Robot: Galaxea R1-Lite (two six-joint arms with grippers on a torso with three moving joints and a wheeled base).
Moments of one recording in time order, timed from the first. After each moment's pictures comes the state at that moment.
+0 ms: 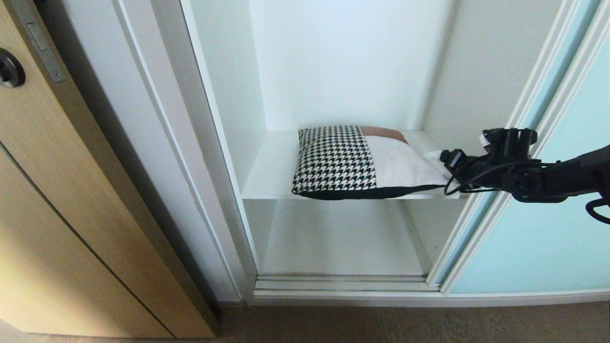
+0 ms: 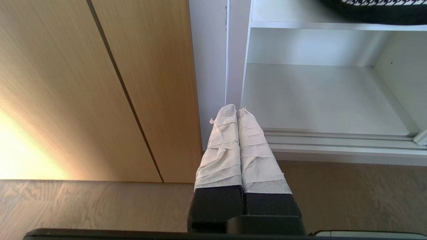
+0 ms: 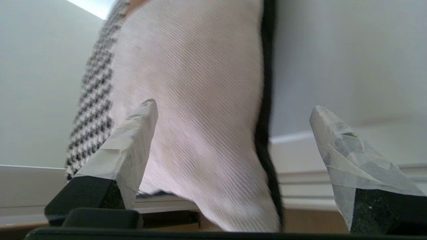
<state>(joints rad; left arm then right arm) 0.00 0.00 0.00 0.01 0.00 0.00 -0.06 2.29 -1.62 -0.43 0.40 0.69</state>
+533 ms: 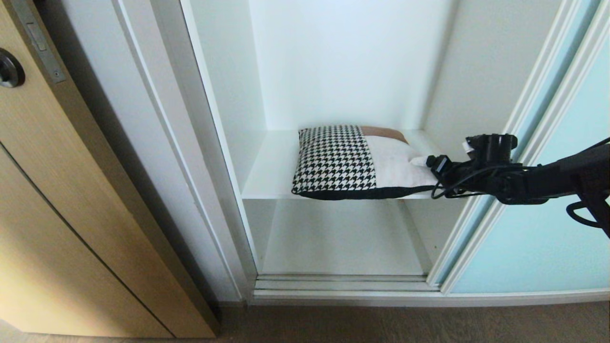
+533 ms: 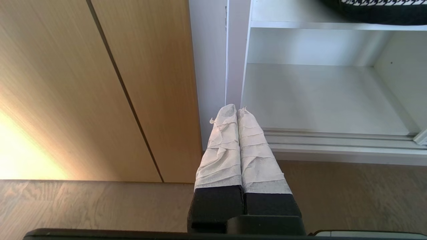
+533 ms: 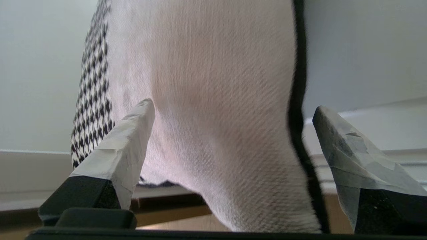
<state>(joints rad) 0.00 0.00 0.00 0.01 0.00 0.00 -0.01 2.34 -1.65 -0.39 0.43 0.73</state>
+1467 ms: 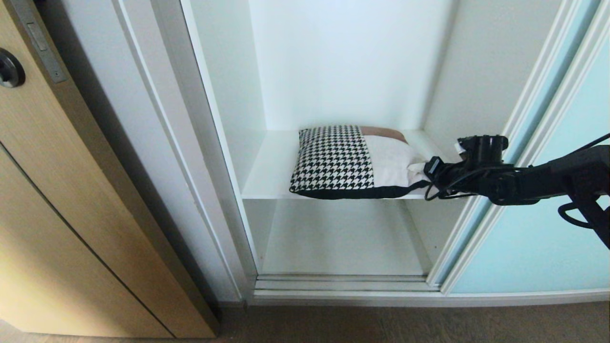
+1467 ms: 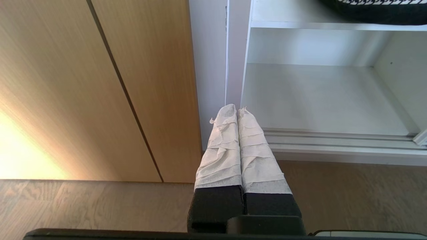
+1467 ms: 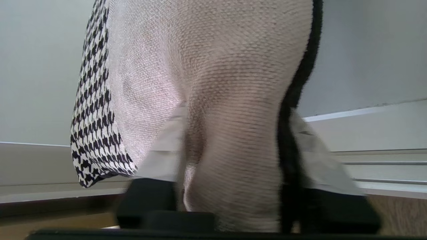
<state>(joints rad) 0.00 0.00 0.00 0.01 0.00 0.00 0.02 2.35 -1.67 -0.39 0.43 0.73</state>
